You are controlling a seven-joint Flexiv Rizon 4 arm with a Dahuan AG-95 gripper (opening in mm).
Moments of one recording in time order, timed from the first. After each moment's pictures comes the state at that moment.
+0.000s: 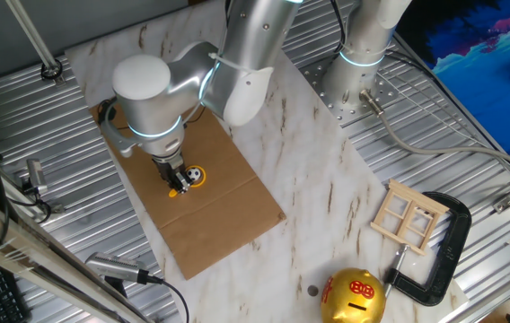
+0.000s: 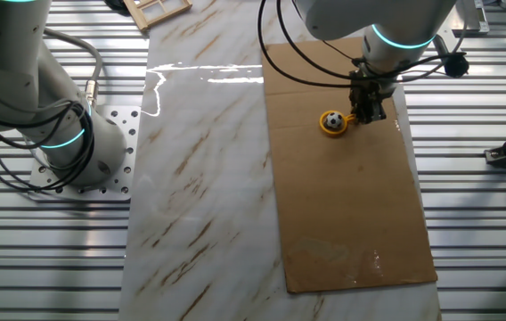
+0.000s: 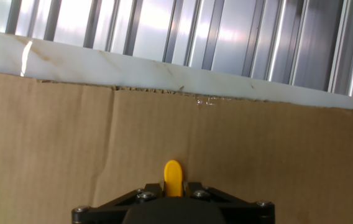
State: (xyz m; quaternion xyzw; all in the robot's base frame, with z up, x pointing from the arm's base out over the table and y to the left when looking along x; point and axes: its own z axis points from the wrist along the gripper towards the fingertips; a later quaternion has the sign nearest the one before) arm 0.587 0.083 0.019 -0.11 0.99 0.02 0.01
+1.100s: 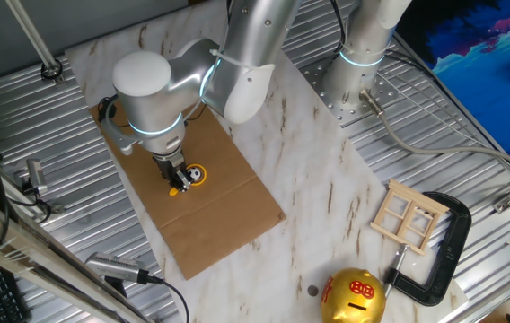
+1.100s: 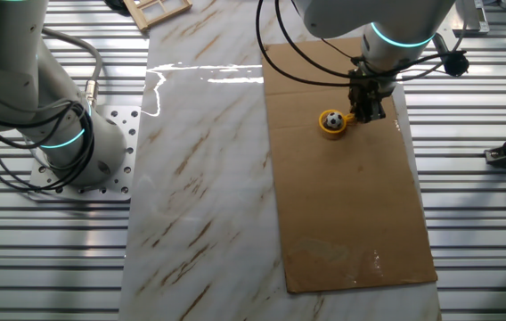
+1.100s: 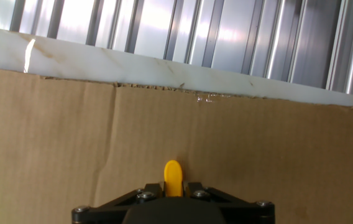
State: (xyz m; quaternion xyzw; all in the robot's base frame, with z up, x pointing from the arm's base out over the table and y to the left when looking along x) arm 0.585 0.082 0.024 -0.11 0.99 0.02 0.01
